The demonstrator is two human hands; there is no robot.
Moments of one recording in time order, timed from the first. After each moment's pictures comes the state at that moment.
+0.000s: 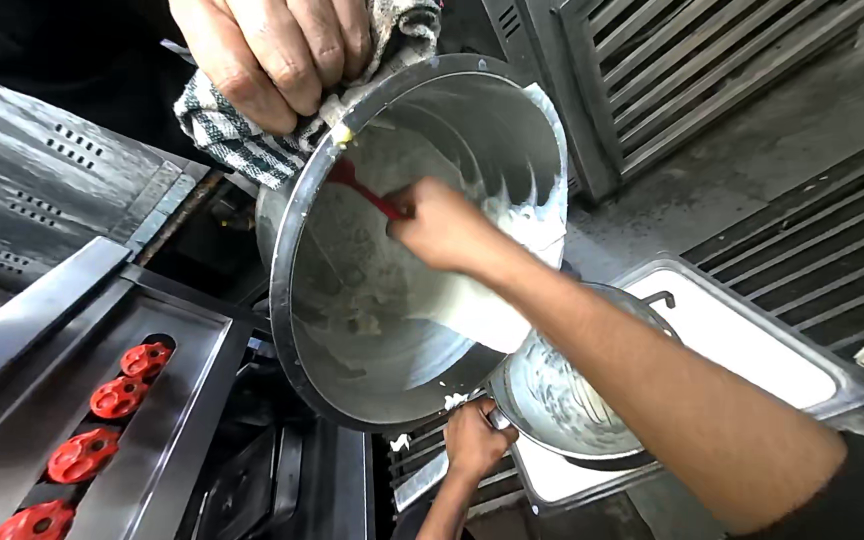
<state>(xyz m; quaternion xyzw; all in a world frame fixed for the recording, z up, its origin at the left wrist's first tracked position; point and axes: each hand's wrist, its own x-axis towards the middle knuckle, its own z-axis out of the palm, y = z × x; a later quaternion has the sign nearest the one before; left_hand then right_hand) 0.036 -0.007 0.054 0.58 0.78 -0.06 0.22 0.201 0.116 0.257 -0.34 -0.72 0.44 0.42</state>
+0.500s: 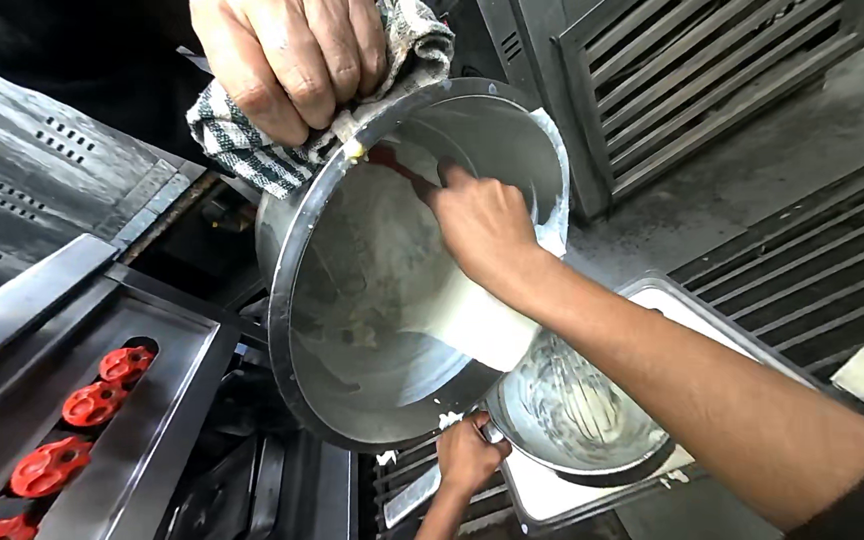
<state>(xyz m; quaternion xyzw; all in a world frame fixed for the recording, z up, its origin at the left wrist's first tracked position) 0.035 -0.004 0.055 0.58 0.78 -0.07 0.23 0.210 0.115 0.252 -0.52 -0.77 0.03 0.38</state>
